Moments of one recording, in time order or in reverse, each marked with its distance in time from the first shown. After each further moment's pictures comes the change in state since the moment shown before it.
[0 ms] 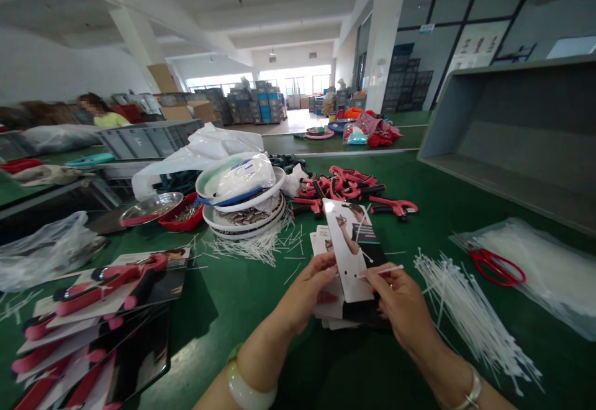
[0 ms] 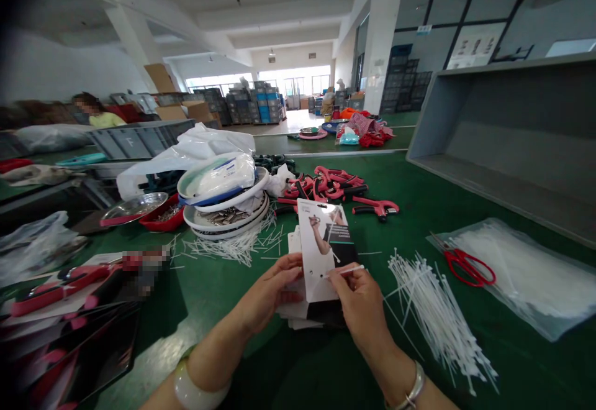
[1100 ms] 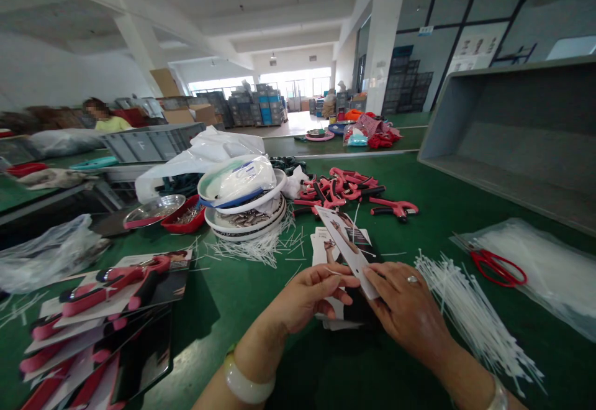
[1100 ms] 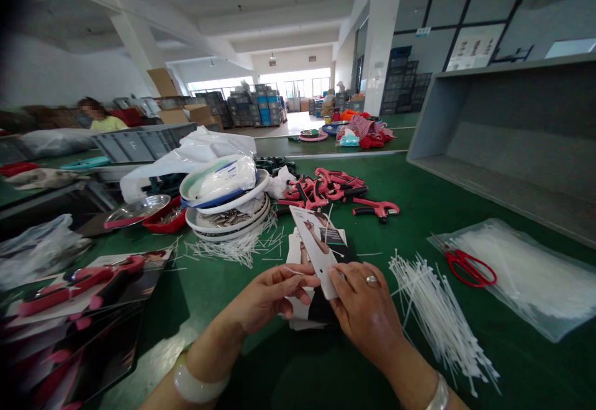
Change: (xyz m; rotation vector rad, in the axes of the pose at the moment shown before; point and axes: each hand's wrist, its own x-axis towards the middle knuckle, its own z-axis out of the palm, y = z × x) left_hand -0.003 0.007 -0.008 -0.043 -0.255 -0.040; right_hand 0.002 -0.006 -0.036 -1.170 -0.144 -1.088
